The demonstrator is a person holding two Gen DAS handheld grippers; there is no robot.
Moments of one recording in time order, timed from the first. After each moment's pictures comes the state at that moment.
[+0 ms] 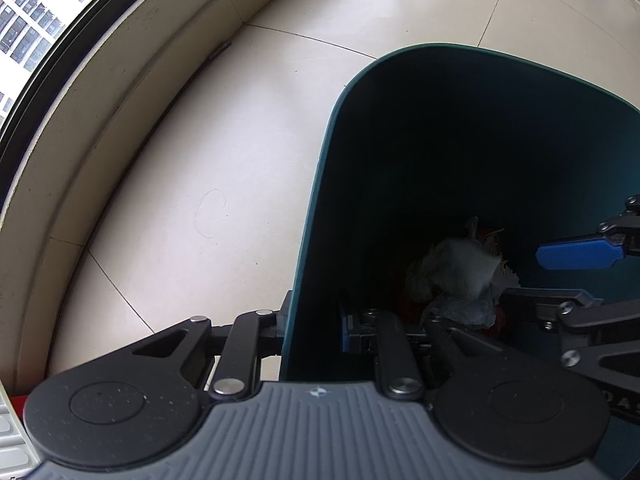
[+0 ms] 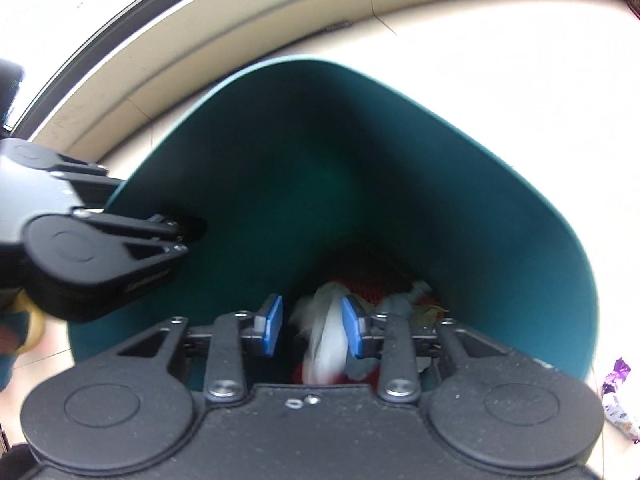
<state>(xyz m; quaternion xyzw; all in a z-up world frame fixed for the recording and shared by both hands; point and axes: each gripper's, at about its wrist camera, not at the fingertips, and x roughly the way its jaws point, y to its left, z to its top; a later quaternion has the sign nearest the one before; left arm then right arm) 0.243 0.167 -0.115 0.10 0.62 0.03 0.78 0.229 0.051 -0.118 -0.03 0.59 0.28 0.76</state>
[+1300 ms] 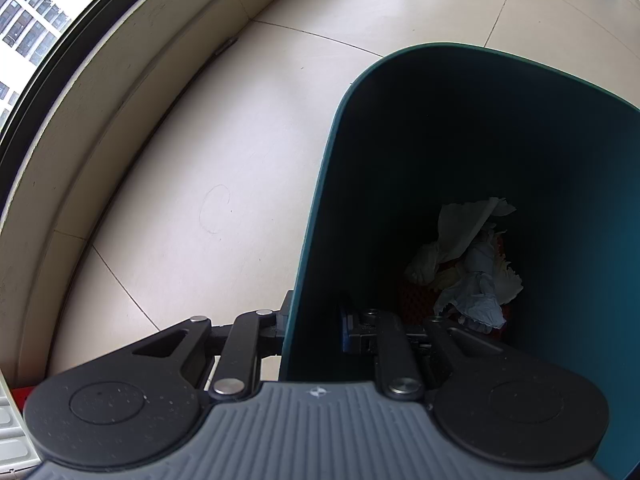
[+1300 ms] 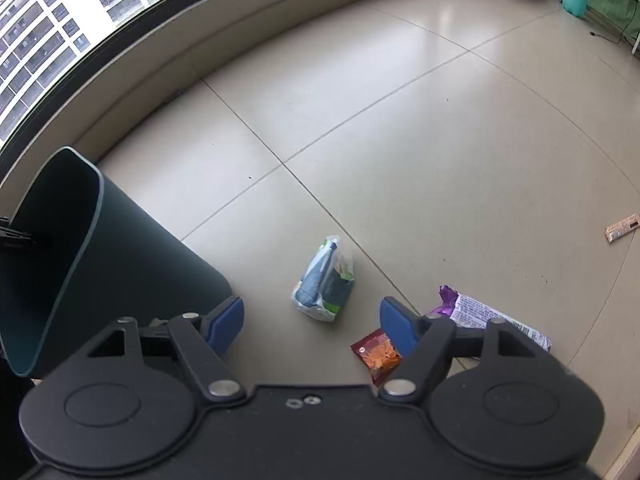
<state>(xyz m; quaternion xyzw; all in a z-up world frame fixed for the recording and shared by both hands) 0.245 0.165 -0.115 0.10 0.63 0.03 0.77 0.217 -0.219 -0.134 0.02 0.56 0.15 0.81</state>
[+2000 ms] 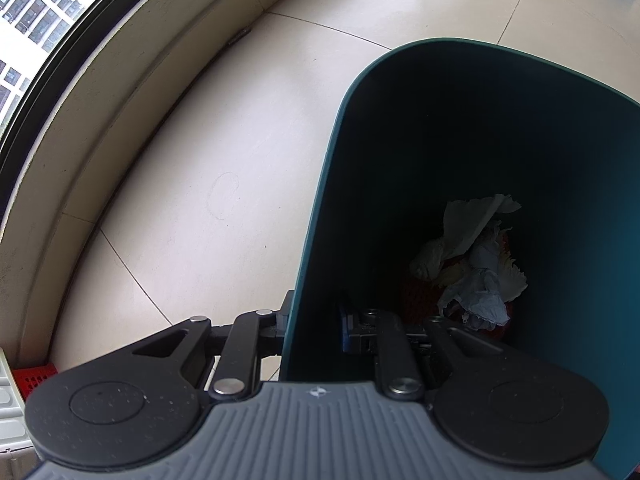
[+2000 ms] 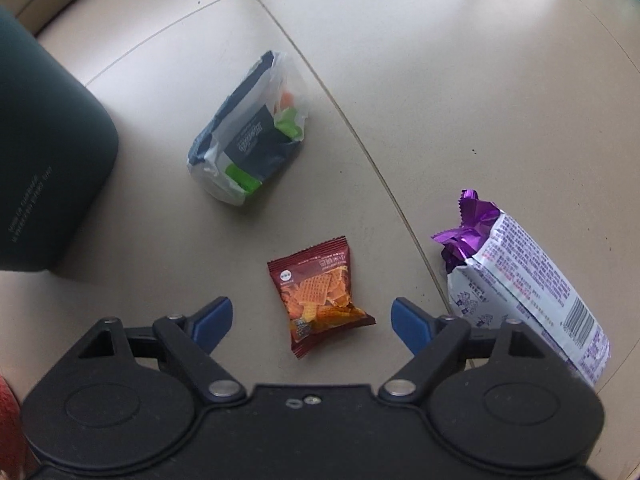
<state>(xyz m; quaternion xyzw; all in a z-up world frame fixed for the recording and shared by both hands) 0.240 0.164 -0.116 0.10 0.63 0.05 0.77 0.224 -0.219 -0.332 -0.13 0.65 0.20 0.73</state>
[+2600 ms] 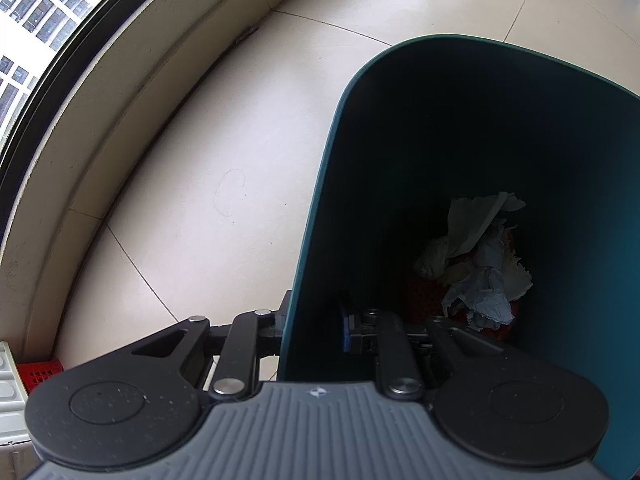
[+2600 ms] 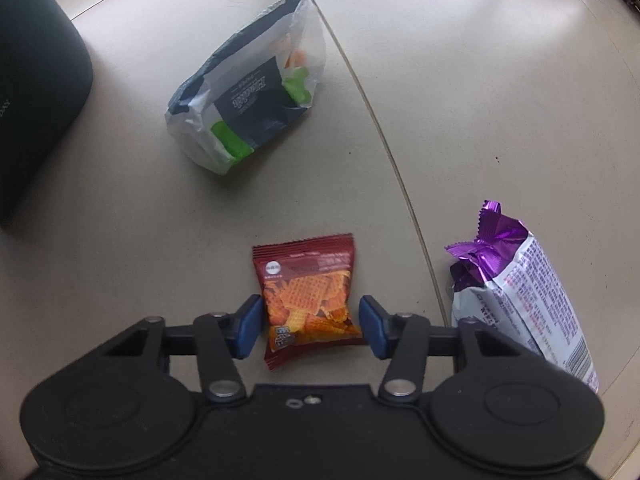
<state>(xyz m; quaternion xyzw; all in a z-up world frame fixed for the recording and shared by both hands) 0.237 0.164 -0.116 0.10 0.63 0.06 0.77 0.219 -0.203 -0.358 -0.18 0.65 0.17 0.72</state>
